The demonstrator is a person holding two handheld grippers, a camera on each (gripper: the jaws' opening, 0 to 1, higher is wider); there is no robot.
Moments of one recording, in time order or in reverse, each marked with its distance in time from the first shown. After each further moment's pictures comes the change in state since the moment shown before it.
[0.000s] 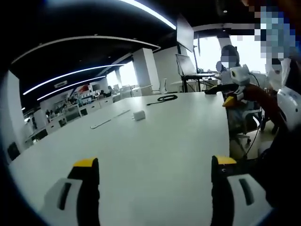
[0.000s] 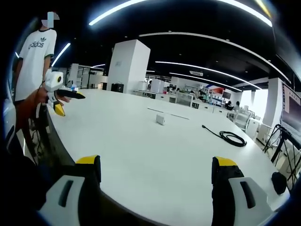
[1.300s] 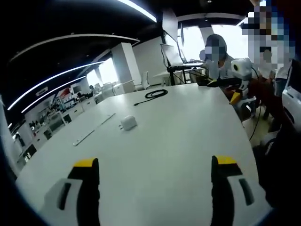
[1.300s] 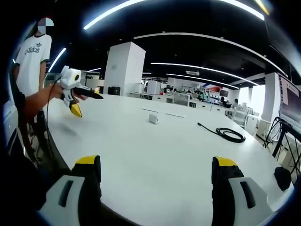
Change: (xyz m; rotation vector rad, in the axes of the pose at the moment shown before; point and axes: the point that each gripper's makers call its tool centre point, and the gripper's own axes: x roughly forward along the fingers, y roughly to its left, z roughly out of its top) left arm 0.097 0.014 0.032 0.111 0.070 -0.160; right arm 0.007 -0.018 -0.008 0.044 -0.021 -0.013
